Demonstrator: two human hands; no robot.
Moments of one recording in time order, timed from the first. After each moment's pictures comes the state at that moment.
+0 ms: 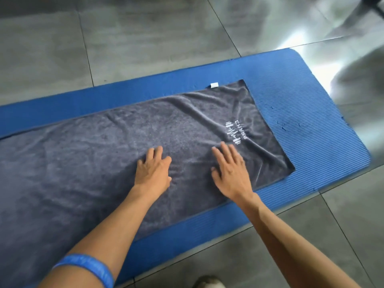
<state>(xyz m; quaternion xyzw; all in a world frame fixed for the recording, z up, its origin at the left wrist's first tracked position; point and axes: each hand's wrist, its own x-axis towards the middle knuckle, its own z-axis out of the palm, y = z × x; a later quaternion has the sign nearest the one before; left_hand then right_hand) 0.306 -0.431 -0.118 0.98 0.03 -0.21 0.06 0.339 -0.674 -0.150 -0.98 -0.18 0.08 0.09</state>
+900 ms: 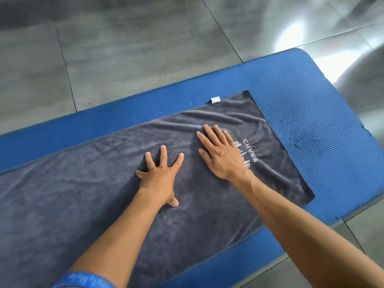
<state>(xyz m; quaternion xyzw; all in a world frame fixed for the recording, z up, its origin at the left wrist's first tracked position) 0.407 -0.434 -0.120 0.92 0.01 -0.38 0.05 0.479 -0.629 -0.168 -0.97 -0.22 0.09 0.07</state>
